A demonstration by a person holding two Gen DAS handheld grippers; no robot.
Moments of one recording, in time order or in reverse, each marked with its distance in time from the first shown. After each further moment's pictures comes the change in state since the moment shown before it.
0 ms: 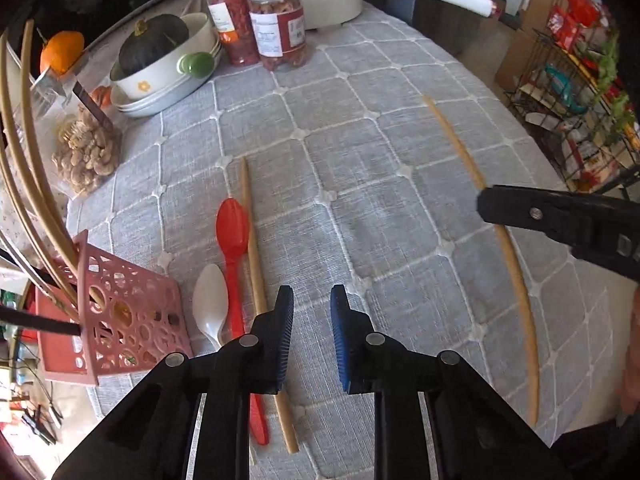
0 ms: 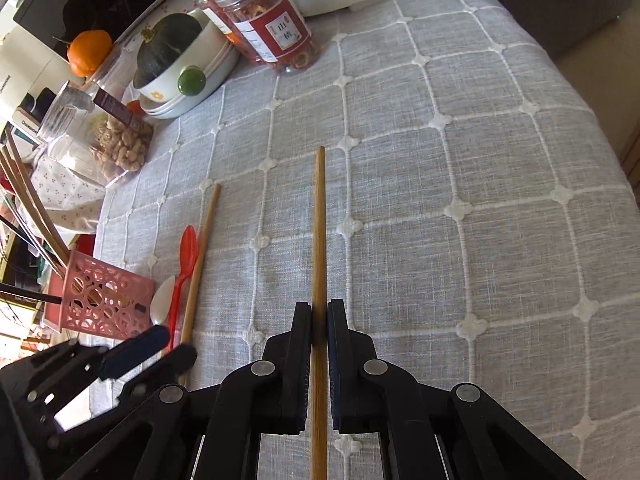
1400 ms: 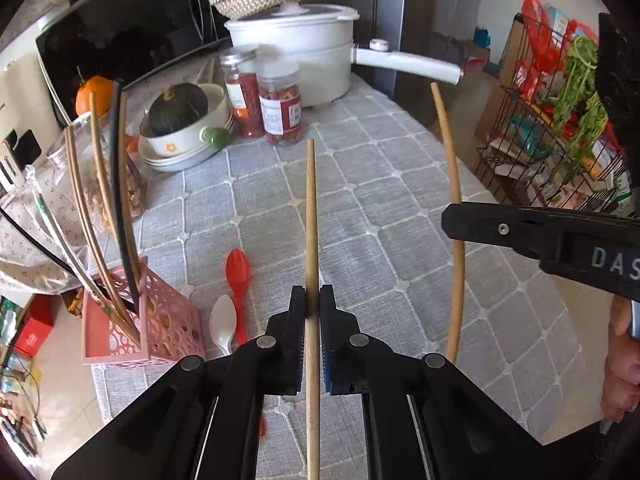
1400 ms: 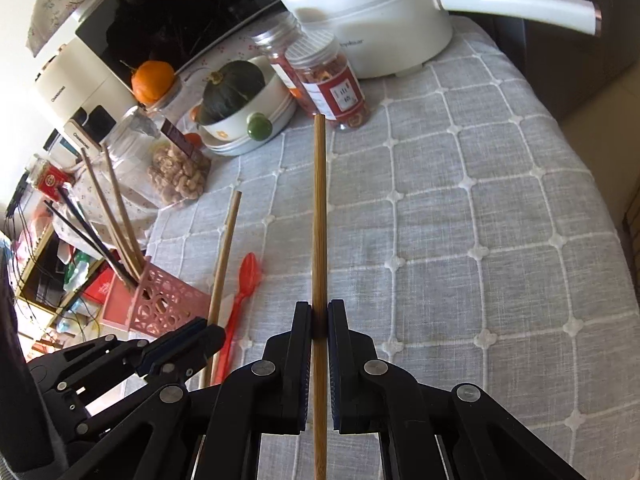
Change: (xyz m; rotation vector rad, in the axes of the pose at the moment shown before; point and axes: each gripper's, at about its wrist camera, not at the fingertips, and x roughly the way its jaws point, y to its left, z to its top) left arm -0.089 -0.010 -0.021 -0.002 -0.278 -0.045; right arm -0.060 0.042 -0.012 -0.093 -0.163 0.056
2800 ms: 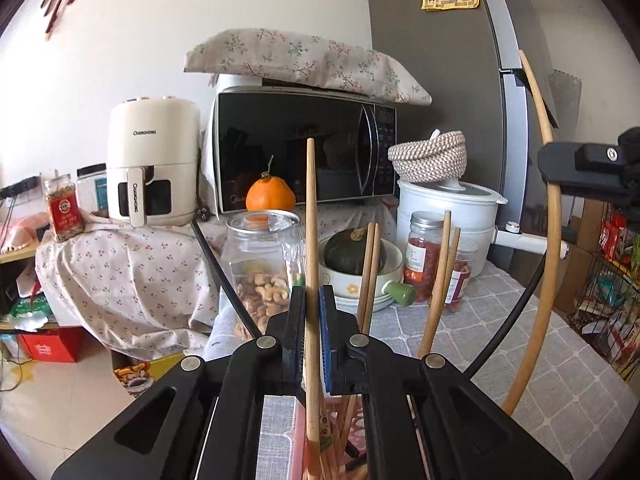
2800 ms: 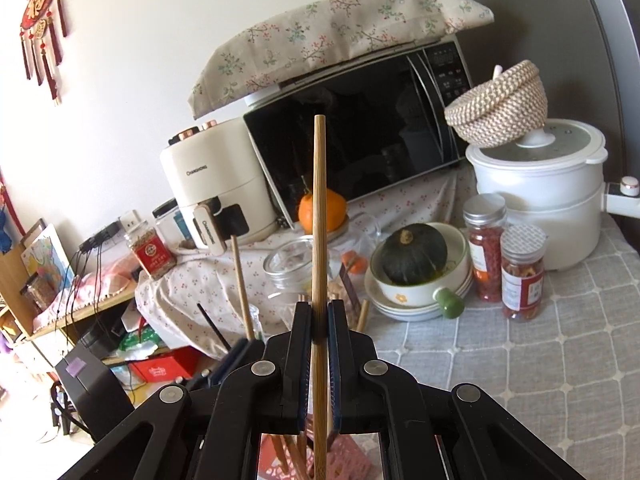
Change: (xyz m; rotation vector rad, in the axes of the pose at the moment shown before) left arm -0.016 0.164 -0.037 -0.251 -0.621 0.250; right arm 0.005 0.155 0.020 -0.242 -0.462 0.210
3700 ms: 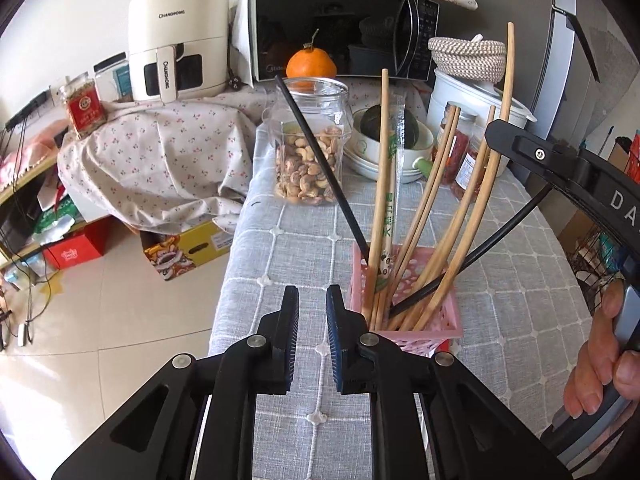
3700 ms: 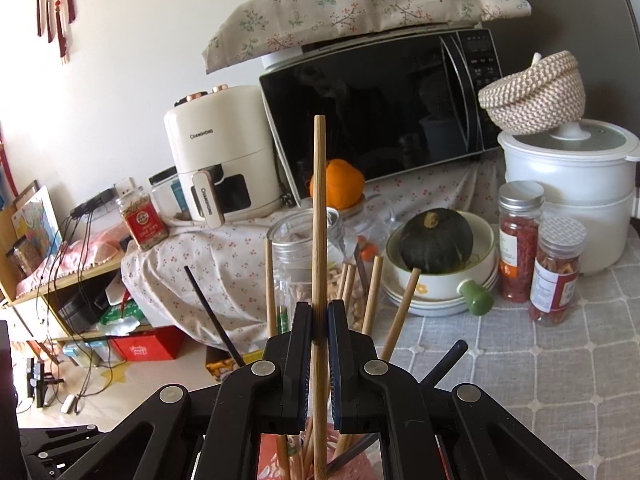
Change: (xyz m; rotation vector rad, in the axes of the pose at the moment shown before) left arm -0.026 0.036 -0.010 -0.075 0.499 0.062; right arm 0.053 0.015 -0.035 -0.100 0.052 -0.025
